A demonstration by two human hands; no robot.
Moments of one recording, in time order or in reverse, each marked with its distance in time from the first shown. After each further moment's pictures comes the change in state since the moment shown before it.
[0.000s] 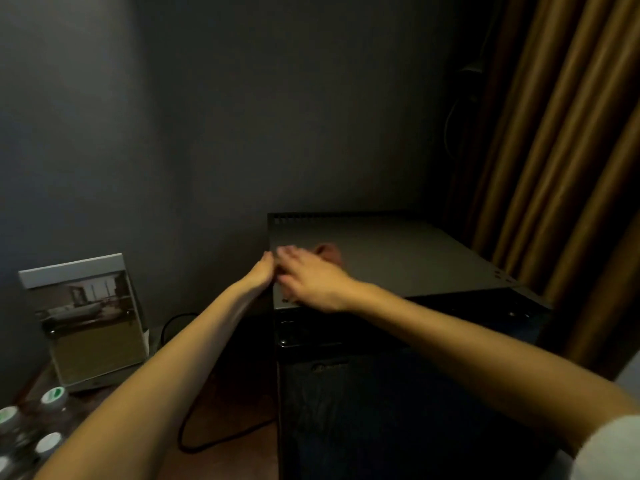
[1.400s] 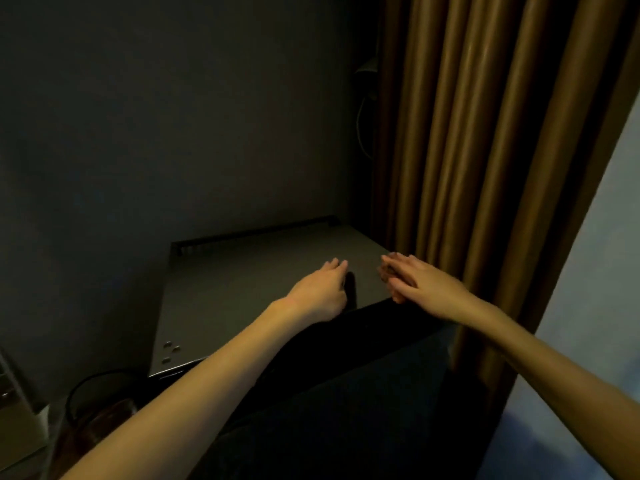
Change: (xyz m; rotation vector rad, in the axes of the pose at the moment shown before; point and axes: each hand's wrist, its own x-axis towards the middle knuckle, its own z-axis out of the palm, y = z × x) left_hand -0.045 0.093 0.182 0.959 -0.489 0.521; right_hand -0.167 0.235 -0.032 0.077 0.140 0.510
